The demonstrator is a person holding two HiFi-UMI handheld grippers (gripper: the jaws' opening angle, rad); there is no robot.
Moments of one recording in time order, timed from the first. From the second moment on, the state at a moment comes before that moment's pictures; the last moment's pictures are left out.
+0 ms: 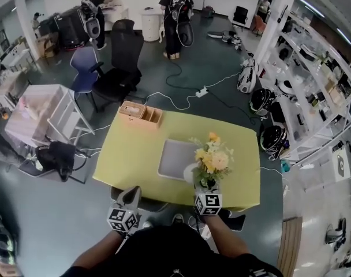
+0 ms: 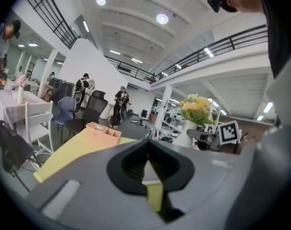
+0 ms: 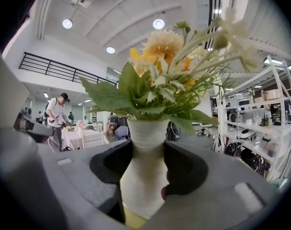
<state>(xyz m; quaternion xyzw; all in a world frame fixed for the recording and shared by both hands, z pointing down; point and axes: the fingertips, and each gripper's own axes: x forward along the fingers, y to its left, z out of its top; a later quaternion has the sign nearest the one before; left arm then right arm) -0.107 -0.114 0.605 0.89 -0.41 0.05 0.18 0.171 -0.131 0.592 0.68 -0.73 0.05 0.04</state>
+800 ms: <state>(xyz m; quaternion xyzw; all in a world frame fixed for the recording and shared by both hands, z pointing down) -0.154 -0.089 0.641 0.81 -0.53 0.10 0.22 0.225 -0.253 0.698 0.67 -0.74 0.07 0.08</state>
